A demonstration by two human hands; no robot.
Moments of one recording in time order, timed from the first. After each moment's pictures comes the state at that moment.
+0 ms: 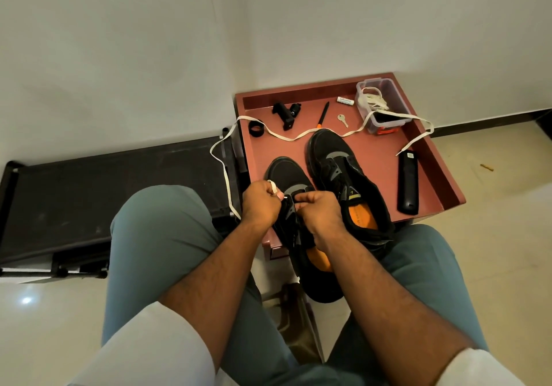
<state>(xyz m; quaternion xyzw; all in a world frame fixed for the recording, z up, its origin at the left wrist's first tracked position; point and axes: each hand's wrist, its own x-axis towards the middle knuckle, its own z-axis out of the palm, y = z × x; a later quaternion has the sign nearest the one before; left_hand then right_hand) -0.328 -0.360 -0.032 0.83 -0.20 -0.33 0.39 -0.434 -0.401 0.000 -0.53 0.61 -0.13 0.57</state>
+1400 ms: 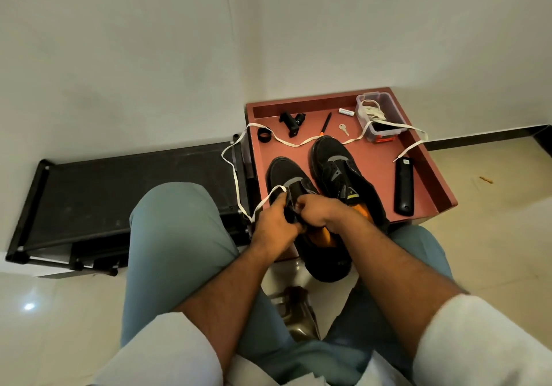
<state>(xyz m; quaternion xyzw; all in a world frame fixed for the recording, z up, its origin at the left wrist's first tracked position) -0.369 -0.306 -0.006 0.77 -0.32 -0.38 0.40 -0.439 -0.409 0.038 -0.79 0.41 0.20 0.41</state>
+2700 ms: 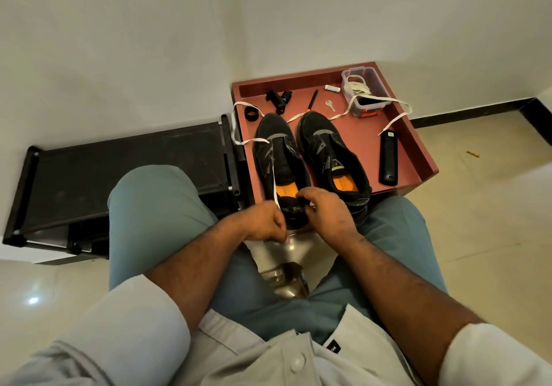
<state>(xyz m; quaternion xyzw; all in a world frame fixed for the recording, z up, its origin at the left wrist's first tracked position) -0.364 -0.282 0.002 0.67 -0.48 -0.55 0.11 -0.522 -0.363 0.009 -0.86 0.39 -0.07 0.33</state>
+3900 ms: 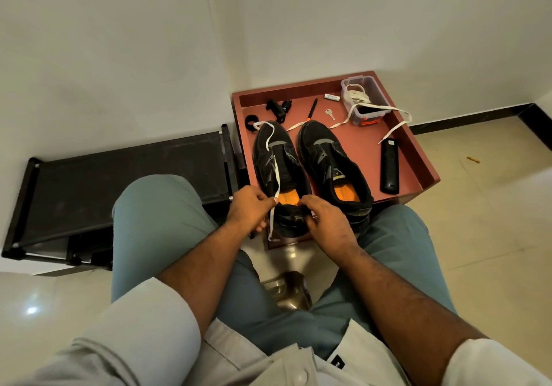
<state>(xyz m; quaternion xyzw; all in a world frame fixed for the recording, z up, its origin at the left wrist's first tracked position) -0.349 -0.297 -0.002 0.82 -0.28 -0.38 0.33 -0.522 -0.361 0.002 -0.84 0.39 -0.10 0.35</state>
